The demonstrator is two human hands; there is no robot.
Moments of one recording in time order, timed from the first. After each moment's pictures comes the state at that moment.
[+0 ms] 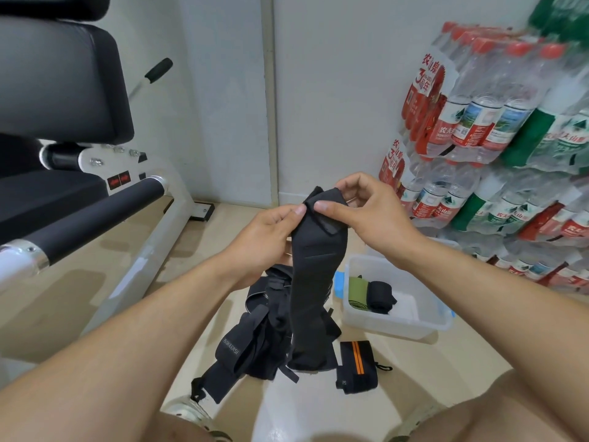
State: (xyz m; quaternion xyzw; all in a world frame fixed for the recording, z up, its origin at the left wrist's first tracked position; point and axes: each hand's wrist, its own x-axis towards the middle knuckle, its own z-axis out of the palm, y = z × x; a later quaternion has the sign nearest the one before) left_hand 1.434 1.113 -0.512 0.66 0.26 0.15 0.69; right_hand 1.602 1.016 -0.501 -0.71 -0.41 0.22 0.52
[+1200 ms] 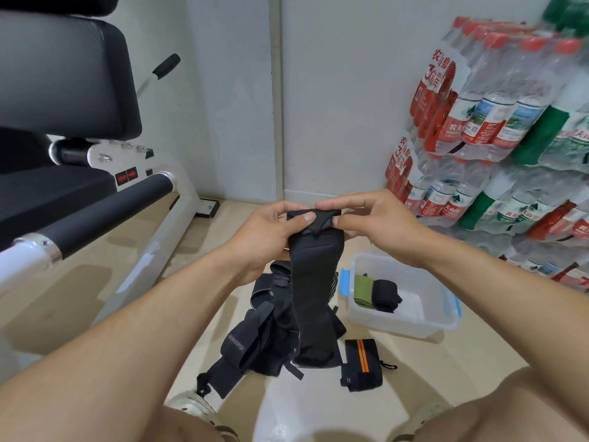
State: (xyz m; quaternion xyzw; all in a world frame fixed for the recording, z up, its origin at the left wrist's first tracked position) left_hand 1.431 1.122 -0.513 0.61 0.32 0.17 0.71; right_hand 1.604 1.011 -0.500 -0.63 -0.46 0.38 0.49
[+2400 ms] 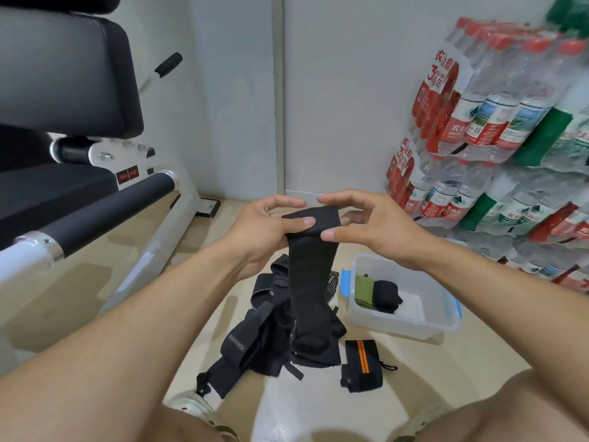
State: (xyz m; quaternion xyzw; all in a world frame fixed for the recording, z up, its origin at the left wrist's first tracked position) left_hand 1.431 1.127 -0.508 0.52 0.33 0.22 0.75; right_hand 1.606 1.011 -0.508 -0.64 -0.50 0.35 0.47
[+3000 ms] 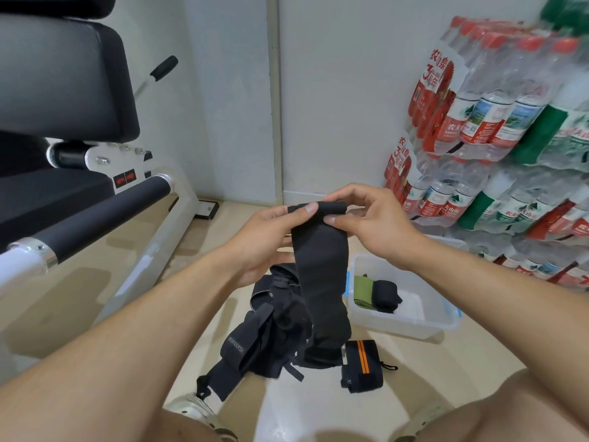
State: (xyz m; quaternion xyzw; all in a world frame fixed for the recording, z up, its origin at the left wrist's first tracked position) left_hand 1.431 1.124 -0.512 0.58 0.31 0.13 0.74; right_hand 1.606 1.021 -0.519 -0.66 -0.46 0.26 0.52
